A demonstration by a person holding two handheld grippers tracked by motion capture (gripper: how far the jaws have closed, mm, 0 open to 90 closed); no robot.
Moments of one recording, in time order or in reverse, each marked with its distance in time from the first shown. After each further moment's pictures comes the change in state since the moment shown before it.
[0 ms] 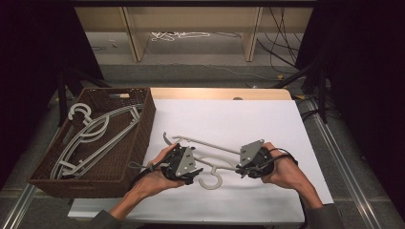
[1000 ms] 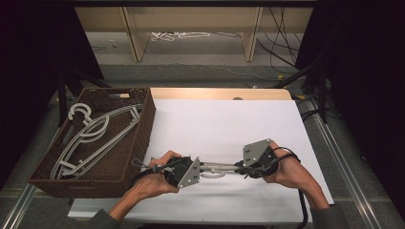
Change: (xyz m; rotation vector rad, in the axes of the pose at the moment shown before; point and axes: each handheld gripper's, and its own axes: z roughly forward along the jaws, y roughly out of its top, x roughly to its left) left arm -0.009 0.021 -0.019 0.010 -0.120 0.241; right arm 0.001 0.003 -0.017 -0.108 -0.034 -0.066
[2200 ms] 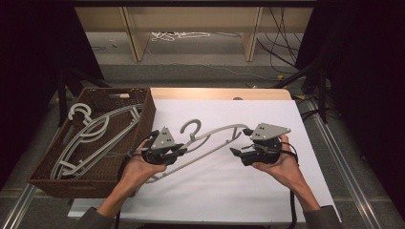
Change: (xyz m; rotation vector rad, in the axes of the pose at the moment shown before) left arm 0.044 -0.034 -0.040 -0.048 0.090 -0.612; right arm -0.016 -0.005 -0.004 -0.299 -0.366 0.447
